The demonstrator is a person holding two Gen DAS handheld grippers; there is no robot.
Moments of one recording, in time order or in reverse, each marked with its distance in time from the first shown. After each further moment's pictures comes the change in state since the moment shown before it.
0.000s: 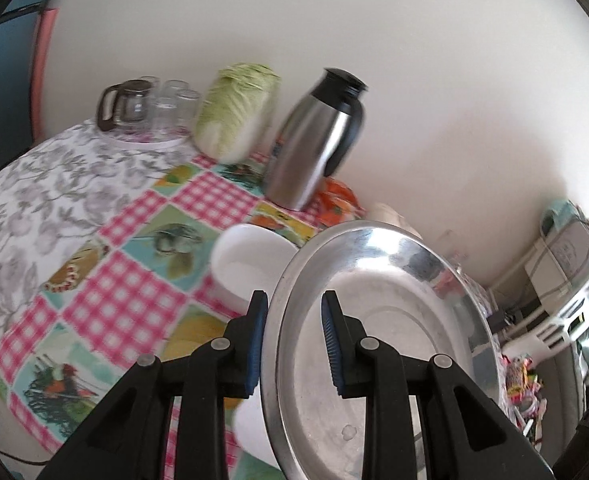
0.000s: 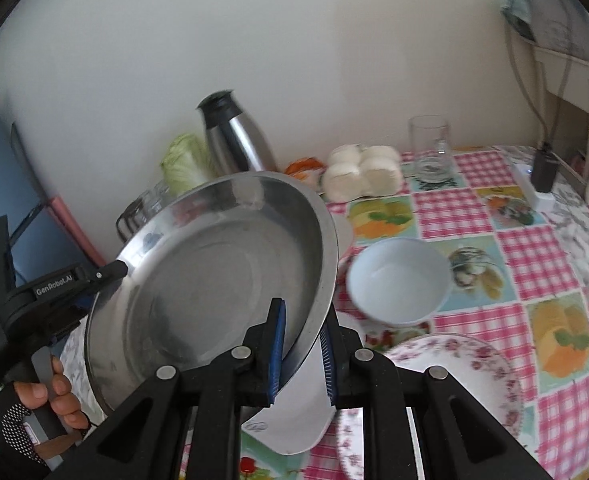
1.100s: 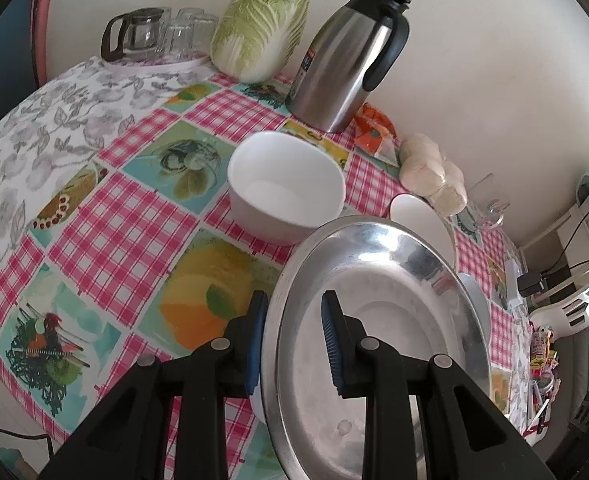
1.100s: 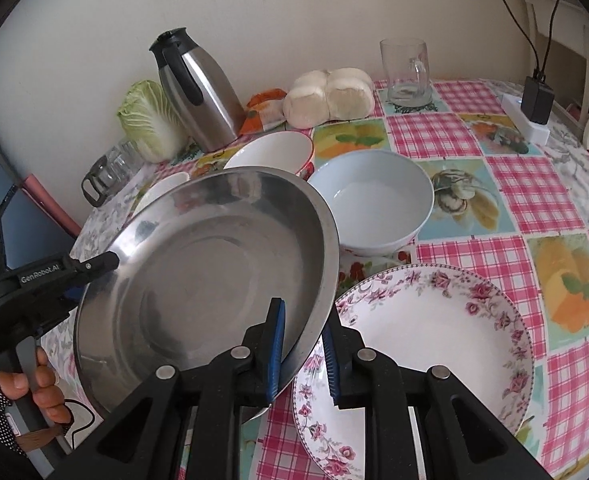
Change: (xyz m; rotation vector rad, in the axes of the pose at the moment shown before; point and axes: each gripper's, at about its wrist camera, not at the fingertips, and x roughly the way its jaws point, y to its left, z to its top) left arm 0.056 0.019 -0.037 -0.043 0.229 0.098; right arm 0.051 -0.032 -0.039 0.031 0.215 -0.056
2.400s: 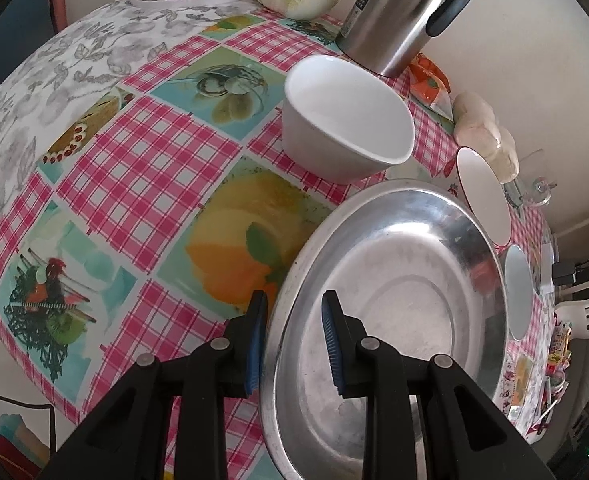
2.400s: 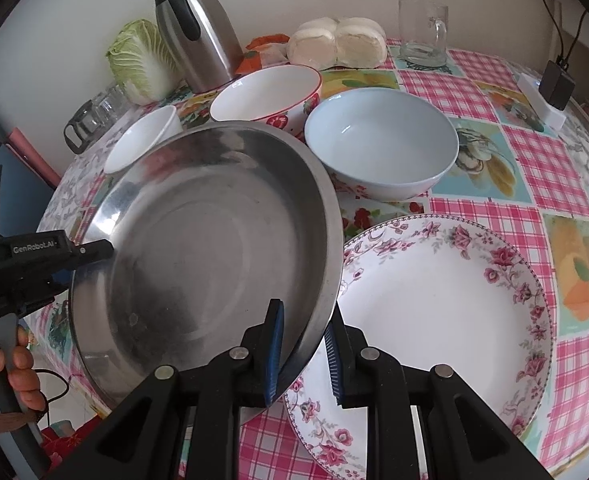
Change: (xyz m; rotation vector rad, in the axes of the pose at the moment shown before) left arm 0.038 0.024 -0.015 -0.078 0.187 0.105; right arm 0.035 0.009 -0.019 -0.076 0.161 -0.064
